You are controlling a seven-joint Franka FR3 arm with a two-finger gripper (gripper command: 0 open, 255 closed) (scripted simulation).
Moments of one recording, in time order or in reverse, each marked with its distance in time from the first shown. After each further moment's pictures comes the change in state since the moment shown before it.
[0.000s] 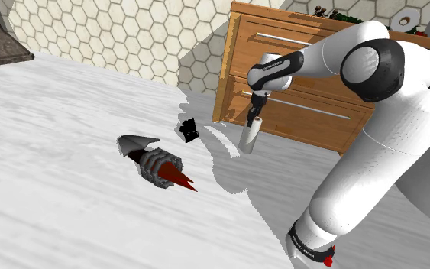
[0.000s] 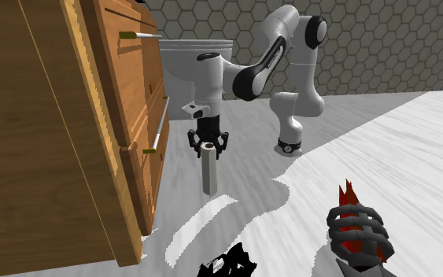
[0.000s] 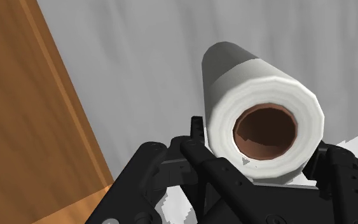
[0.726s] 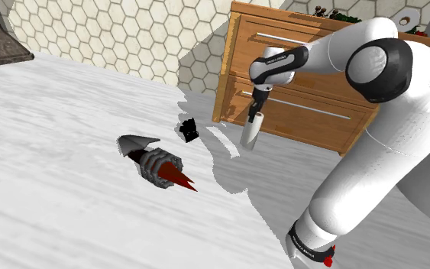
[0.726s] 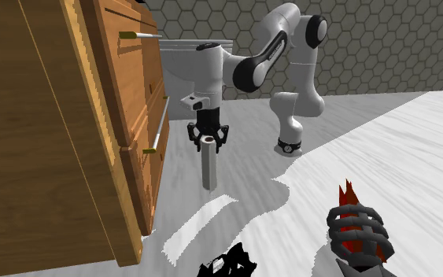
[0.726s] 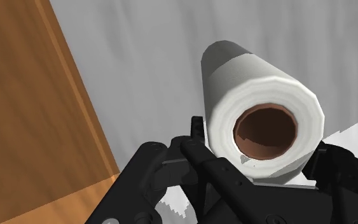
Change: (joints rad) arm 0.001 -0.031 0.002 0.036 -0.013 -0.065 0.008
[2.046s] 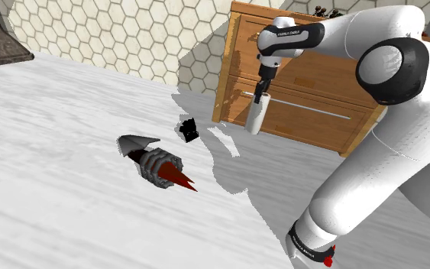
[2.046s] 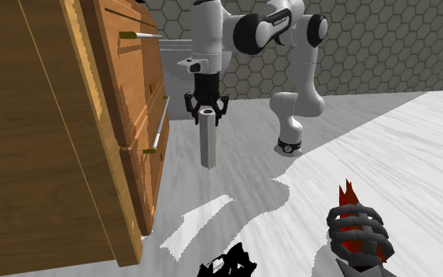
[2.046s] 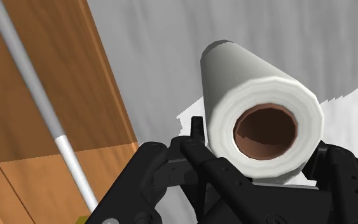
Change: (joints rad) arm 0.004 -0.056 0.009 0.214 -0.019 -0.266 0.009
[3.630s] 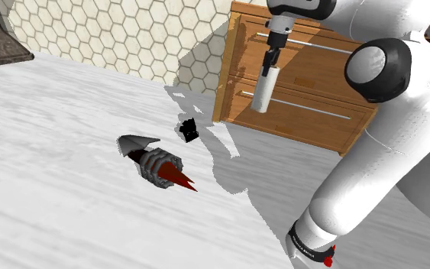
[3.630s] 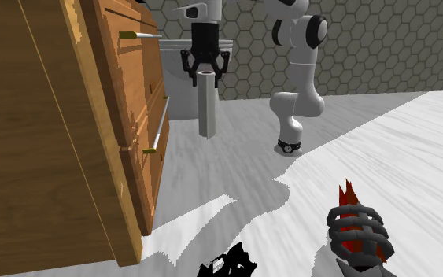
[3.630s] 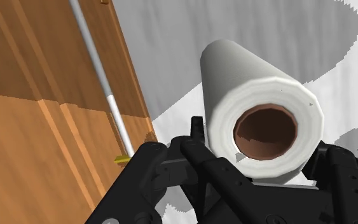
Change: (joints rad) arm -0.001 0.063 -0.004 0.395 0.027 -0.337 -0.024
